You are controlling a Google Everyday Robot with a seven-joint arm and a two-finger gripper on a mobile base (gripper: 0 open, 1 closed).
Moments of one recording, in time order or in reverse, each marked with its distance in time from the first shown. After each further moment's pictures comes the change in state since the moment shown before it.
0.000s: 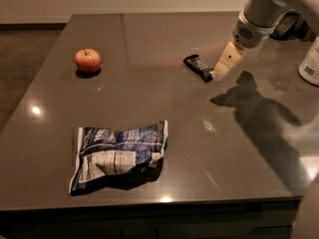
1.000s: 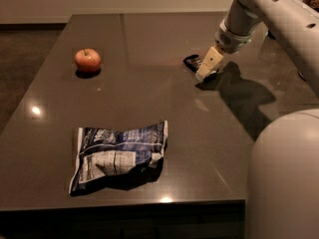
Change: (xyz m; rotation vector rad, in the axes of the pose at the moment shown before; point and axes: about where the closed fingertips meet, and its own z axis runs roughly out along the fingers) arm -0.038 -0.013 0.065 -0.067 -0.007 0.086
